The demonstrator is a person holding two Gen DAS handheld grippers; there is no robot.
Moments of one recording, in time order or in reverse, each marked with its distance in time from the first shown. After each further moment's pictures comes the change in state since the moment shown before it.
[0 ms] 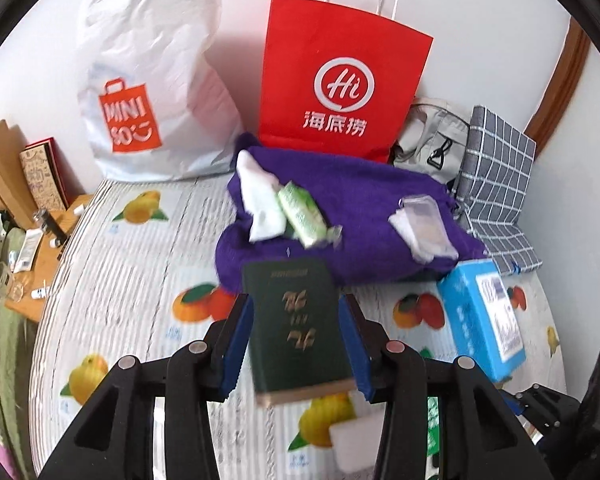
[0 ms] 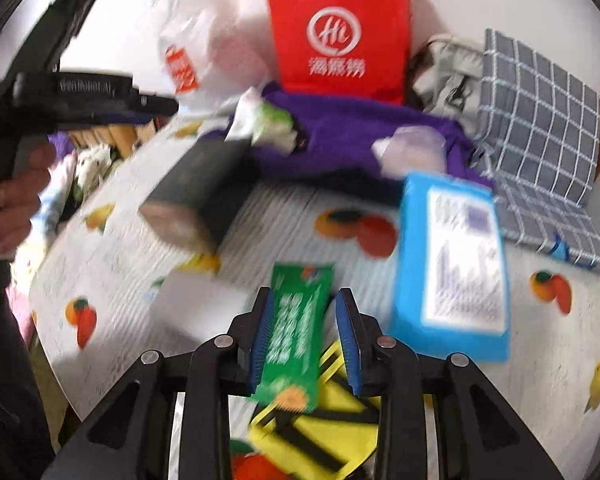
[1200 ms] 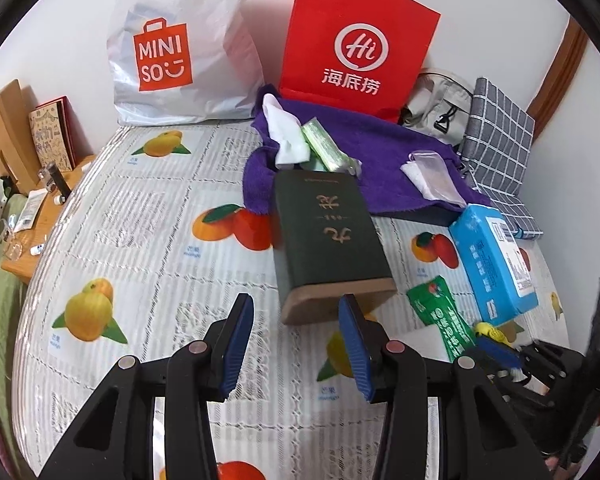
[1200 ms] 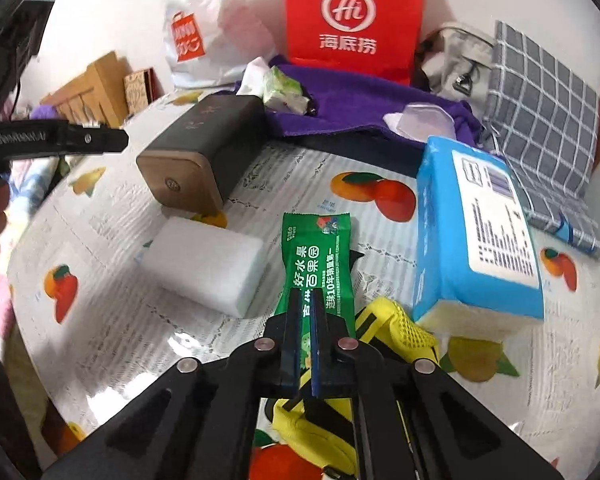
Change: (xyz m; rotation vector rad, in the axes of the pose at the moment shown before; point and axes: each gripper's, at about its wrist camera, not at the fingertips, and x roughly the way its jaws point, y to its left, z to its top) left arm -0.006 0.027 -0.066 -0.028 0.040 -0.018; right arm 0.021 0.023 -0.018 -0.039 0.028 -0.063
